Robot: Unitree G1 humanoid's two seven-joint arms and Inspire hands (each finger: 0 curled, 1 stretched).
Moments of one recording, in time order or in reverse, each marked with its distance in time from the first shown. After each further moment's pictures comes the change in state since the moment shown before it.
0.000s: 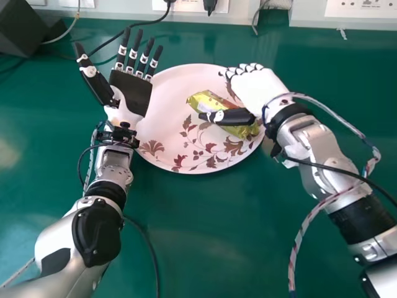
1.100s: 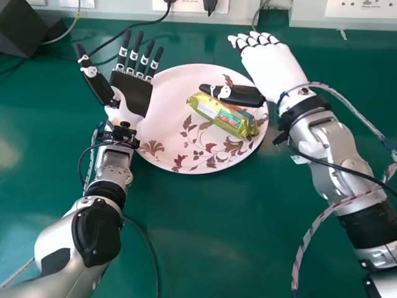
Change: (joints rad) left arm 0.000 0.001 0.001 0.000 -0.001 0.019 0.018; right arm 0.054 0.000 -0.110 -0.068 0.071 -0.056 -0.187
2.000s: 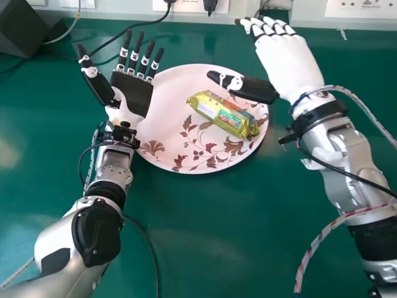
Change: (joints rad) left arm 0.000 0.001 0.003 0.000 -0.004 0.038 0.000; right arm 0.100 -0.003 -0.118 -0.100 0.118 -0.095 -0.084
